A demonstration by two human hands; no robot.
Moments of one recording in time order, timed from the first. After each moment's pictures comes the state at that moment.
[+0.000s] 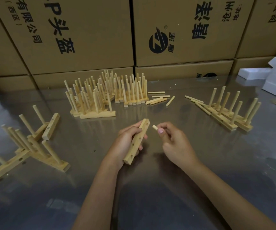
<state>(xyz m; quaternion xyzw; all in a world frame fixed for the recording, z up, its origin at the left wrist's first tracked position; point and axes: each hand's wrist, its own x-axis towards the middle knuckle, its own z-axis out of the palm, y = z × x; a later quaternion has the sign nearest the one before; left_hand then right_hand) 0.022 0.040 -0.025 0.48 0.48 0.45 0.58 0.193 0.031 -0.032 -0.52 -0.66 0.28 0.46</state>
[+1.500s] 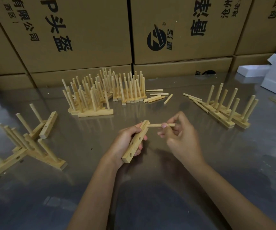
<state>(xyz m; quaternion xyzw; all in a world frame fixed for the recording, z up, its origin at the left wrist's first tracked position) 0.033 0.040 -0.028 0.43 0.44 0.45 0.65 0.205 0.024 -0.024 -0.46 -0.59 0.32 0.58</state>
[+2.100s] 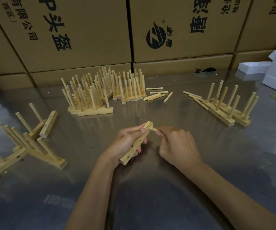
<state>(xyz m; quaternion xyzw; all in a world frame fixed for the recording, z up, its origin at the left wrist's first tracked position) 0.024 0.036 -0.032 0.52 0.47 0.41 0.58 0.206 0.020 -0.030 -0.54 -0.78 0.00 0.31</state>
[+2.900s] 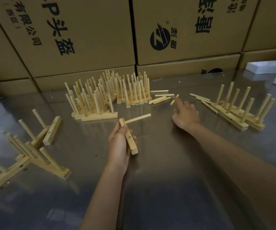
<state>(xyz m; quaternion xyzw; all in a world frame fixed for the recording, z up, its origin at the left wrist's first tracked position) 0.021 0.060 -0.037 0.25 0.47 0.65 0.54 0.228 0.170 -0.034 -0.69 -0.68 0.12 0.24</state>
